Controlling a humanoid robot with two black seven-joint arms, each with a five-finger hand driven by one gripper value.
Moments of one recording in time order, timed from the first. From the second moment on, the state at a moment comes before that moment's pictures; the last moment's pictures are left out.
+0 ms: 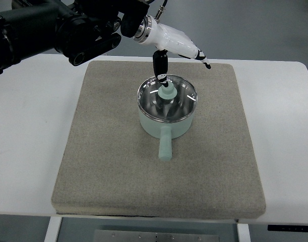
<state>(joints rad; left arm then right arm) -1.73 0.08 0.48 -0.65 1.16 -0.22 -0.61 0.06 0.00 -0.05 0.07 0.04 -0.08 0.15</state>
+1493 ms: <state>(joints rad) -1.76 0.17 0.49 -0.78 1.27 -0.24 -0.61 0.06 0.00 -0.05 0.07 0.04 -0.08 0.15</state>
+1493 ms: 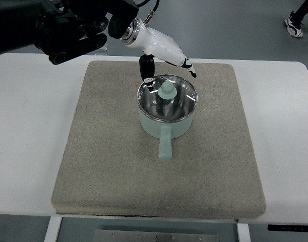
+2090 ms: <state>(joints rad) -1.77 0.17 0.52 -0.79 1.27 -0.29 -0.61 0.06 0.00 -0.05 0.07 0.04 -0.08 0.15</state>
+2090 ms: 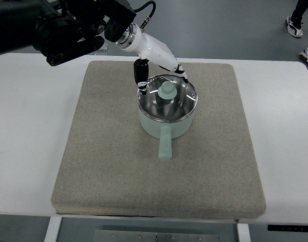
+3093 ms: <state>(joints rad) -1.77 0.16 0.51 -0.78 1.25 -0.30 -0.61 0.06 0.00 -0.05 0.07 0.04 -0.08 0.15</state>
